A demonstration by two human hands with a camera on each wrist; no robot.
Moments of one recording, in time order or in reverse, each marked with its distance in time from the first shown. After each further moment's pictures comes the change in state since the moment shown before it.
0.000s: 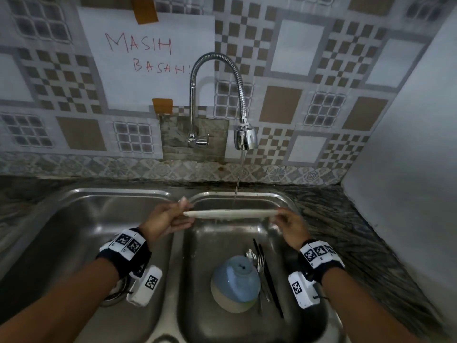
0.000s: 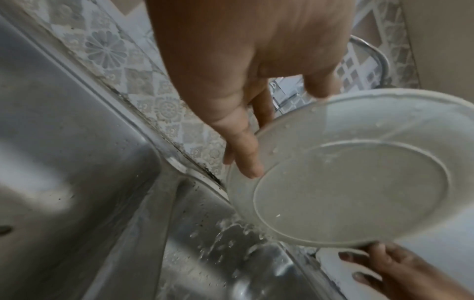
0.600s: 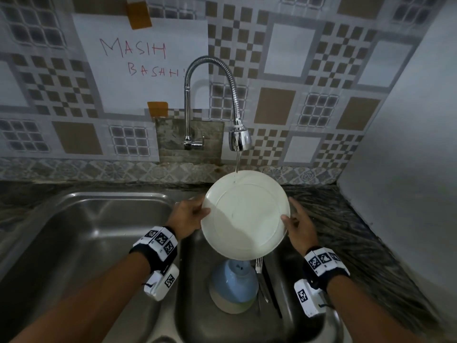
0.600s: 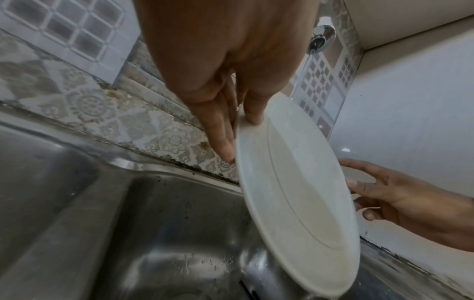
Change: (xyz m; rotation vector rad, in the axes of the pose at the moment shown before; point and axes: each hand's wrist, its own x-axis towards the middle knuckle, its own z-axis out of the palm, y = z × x) left_hand 0.005 0.005 0.054 0.589 -0.022 0.295; right_hand -0.015 0.012 -0.022 -0.082 0.193 0.025
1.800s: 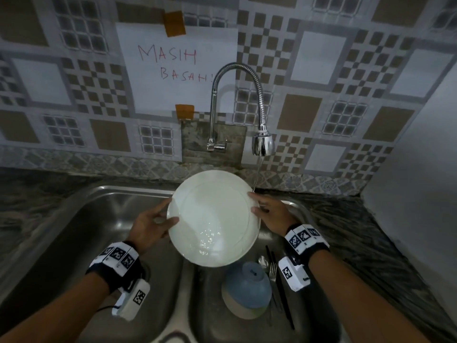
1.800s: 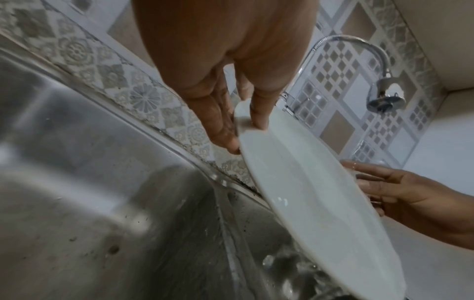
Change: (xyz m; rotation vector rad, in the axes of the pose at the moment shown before) left_hand -0.056 -0.050 -0.085 -0.320 0.315 -0.198; right_hand 0.034 -0.085 0.074 0.014 -0.466 -0.130
